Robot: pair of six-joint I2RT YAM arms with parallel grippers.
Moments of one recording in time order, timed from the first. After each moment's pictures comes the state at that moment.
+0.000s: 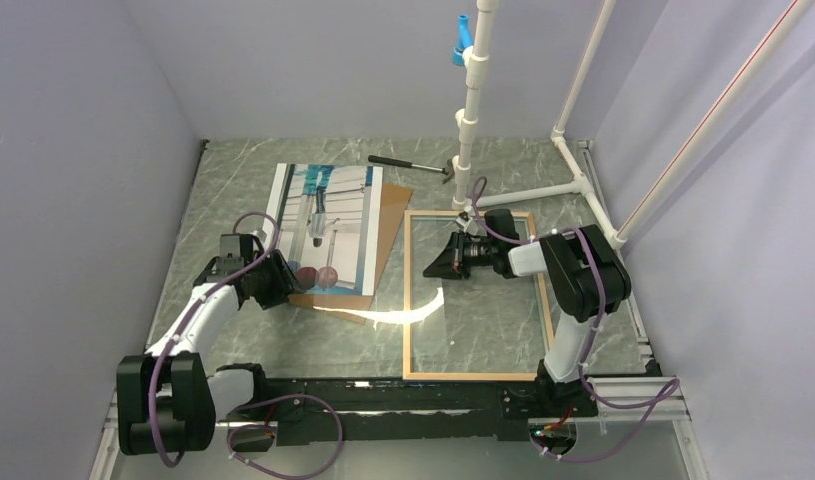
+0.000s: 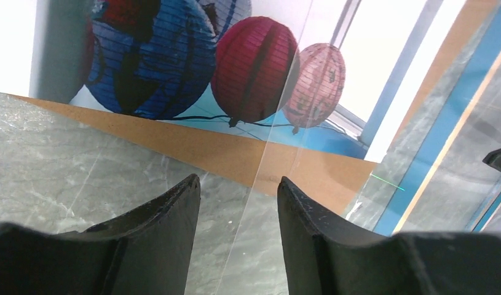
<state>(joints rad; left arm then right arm) 0.04 1.13 0.55 -0.45 0.29 -0.48 0.28 1.87 0.73 0.40 -1.00 0.82</state>
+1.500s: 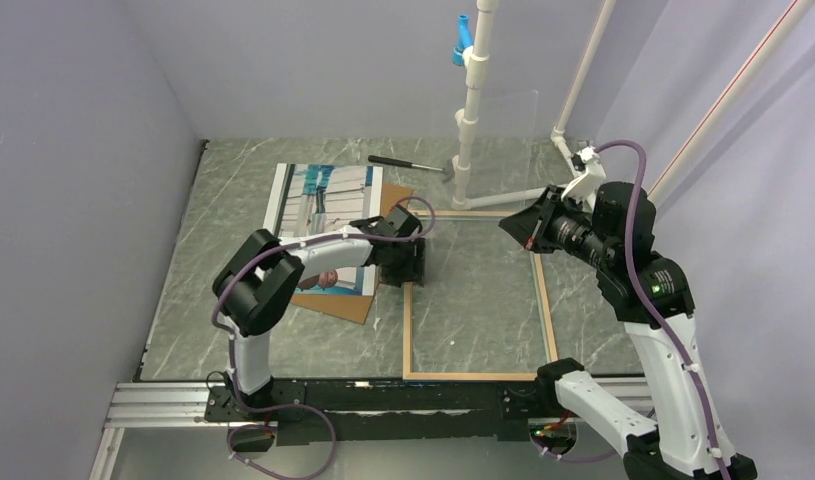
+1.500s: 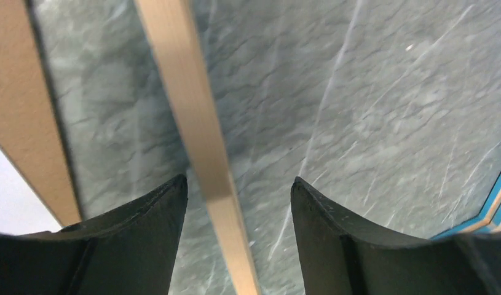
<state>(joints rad) -0.77 1.88 1.22 -0.40 0.11 -0.70 0.29 0.86 1.33 -0.82 -0.34 0.51</state>
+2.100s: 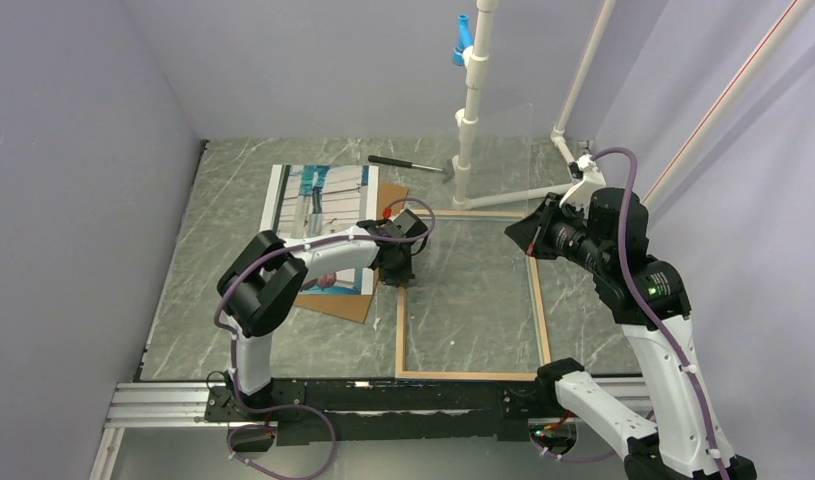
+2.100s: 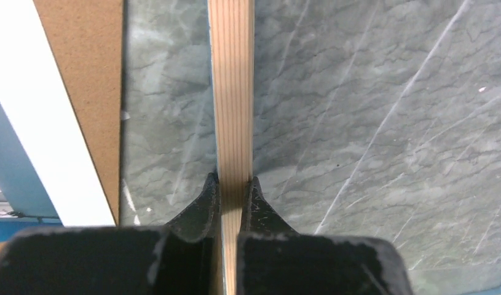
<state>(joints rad) -0.82 1.92 1.30 -0.55 -0.10 -0.81 0.29 0.84 1.29 -0.87 -0.23 0.48</state>
